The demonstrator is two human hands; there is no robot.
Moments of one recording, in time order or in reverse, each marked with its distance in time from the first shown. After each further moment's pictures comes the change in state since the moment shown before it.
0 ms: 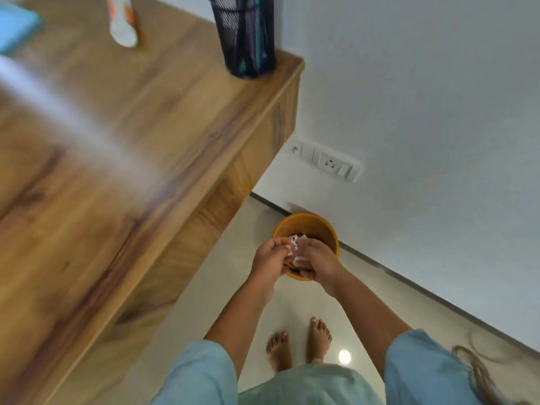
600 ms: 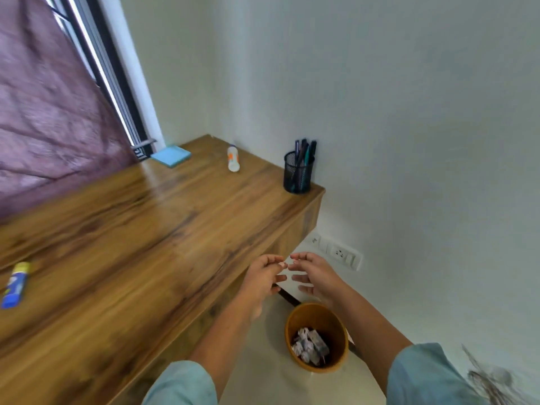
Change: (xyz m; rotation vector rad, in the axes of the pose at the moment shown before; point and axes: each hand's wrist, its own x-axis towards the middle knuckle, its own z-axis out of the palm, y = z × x) left_hand -0.172 0.081 -0.075 -0.068 0.057 0.384; right_hand -0.167 -0.098 0.074 -0.188 -0.027 -0.427
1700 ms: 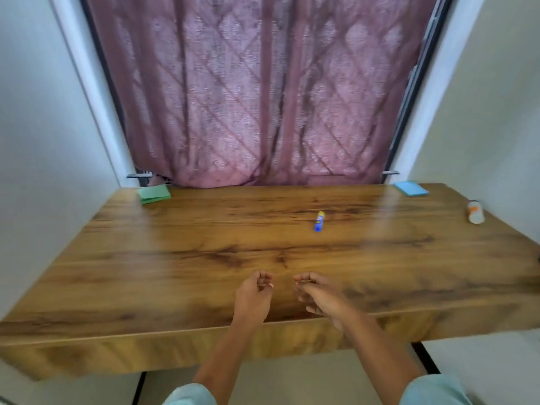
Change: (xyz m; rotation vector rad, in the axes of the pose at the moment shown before) left_hand -0.316 -0.138 -0.343 0.097 0.918 0.170; right_hand -0.227 0.044 0.383 -0.465 -0.645 -0.197
